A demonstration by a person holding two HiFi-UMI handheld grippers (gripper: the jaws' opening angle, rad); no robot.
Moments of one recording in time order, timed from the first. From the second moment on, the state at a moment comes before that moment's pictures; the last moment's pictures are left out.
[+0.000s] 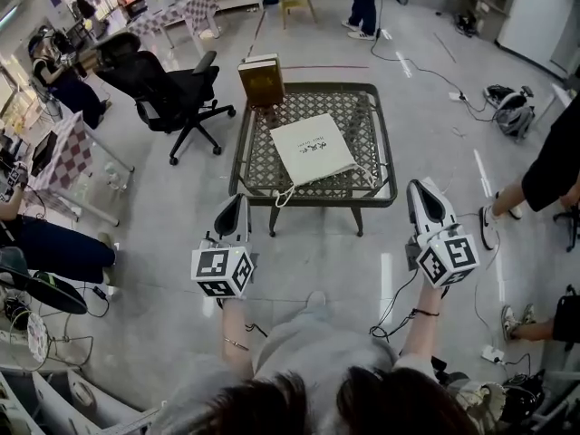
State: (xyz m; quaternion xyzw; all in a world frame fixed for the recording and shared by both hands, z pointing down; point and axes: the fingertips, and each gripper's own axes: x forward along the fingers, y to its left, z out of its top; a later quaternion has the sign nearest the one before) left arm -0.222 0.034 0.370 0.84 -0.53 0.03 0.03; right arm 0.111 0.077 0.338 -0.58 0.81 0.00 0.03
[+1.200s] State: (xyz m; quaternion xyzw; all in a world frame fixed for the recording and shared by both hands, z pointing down) left arm -0.155 -0.096 0.417 0.86 -0.49 0.09 0.06; right arm 0.133 -0.056 0.392 -0.58 0.81 -0.07 0.03
